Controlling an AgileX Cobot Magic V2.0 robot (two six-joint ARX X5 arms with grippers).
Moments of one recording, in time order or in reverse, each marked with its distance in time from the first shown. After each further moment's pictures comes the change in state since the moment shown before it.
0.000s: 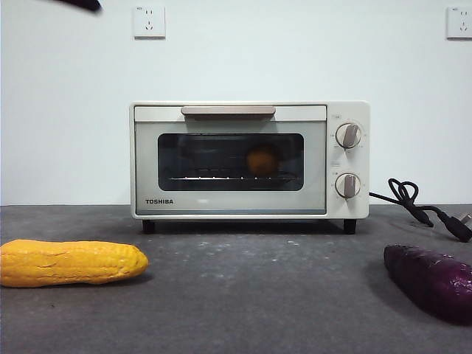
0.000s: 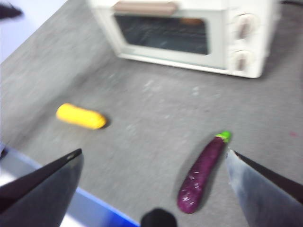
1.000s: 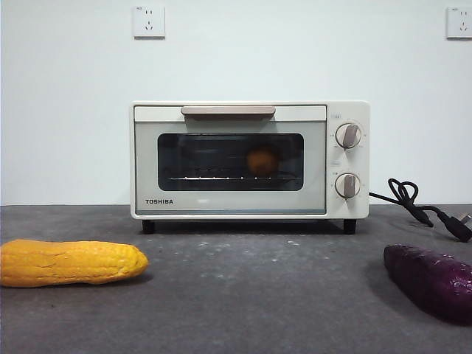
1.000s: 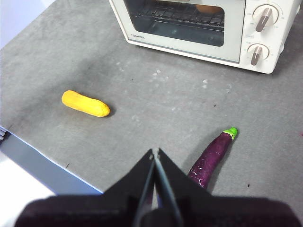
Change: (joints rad) left arm -0.108 -0.336 0.000 -0.422 -0.185 0.021; right arm 0.000 0.028 0.000 -0.005 -0.027 -0.039
